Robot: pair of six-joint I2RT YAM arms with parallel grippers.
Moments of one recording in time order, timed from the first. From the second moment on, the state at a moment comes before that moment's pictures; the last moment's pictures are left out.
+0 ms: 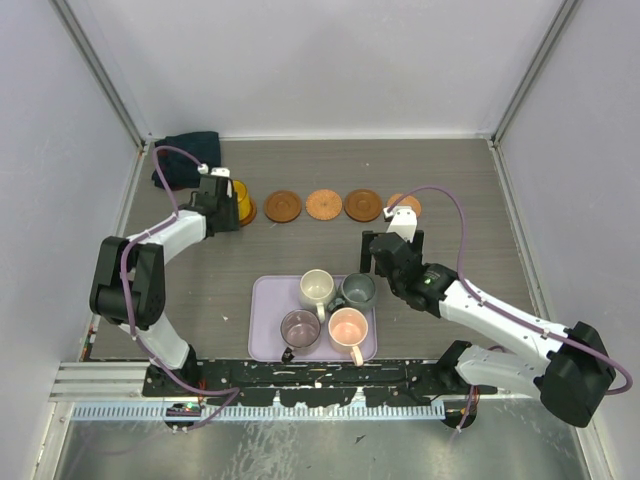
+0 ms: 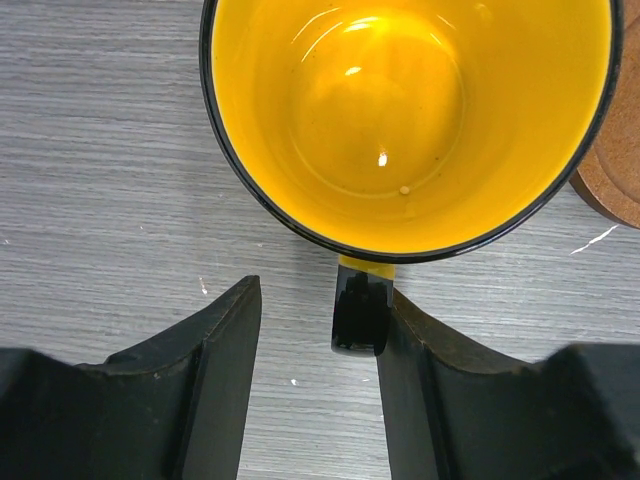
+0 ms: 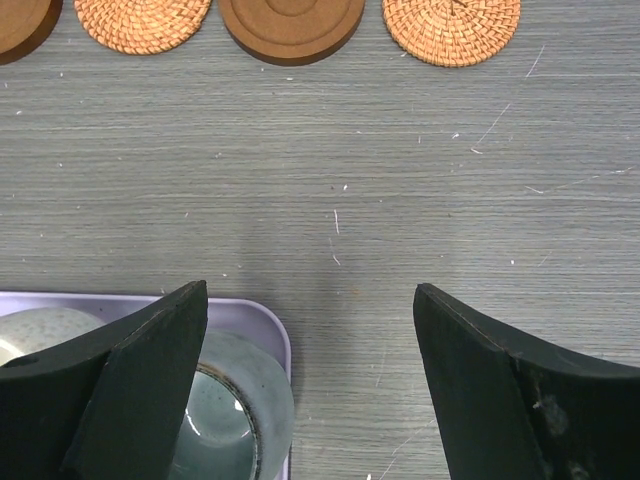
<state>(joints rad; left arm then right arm) -0.20 1.68 1.03 -0.20 -0.21 -0.19 0.78 1.06 0.69 -0.32 0.61 0.51</state>
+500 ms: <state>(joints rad) -0.20 1.55 0.98 -0.21 -0.14 -0.21 0.78 1.06 0.71 -0.41 0.58 0.50</state>
